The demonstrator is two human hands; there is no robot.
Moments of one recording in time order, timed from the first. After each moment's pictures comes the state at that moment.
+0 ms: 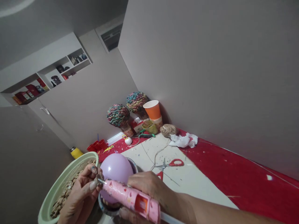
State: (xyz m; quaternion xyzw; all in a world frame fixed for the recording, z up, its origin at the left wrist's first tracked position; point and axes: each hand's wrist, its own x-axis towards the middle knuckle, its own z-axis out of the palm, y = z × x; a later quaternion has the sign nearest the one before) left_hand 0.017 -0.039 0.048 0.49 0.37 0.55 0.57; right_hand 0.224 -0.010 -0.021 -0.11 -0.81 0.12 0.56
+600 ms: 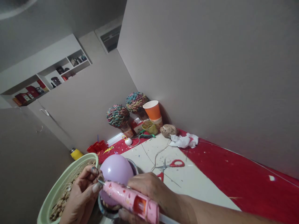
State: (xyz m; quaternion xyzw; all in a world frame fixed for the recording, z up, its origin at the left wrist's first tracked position) left_hand 0.023 -0.039 0.046 0.51 0.40 0.57 0.51; right_hand 0.221 -0.003 -0.029 -0.12 -0.82 0.18 0.53
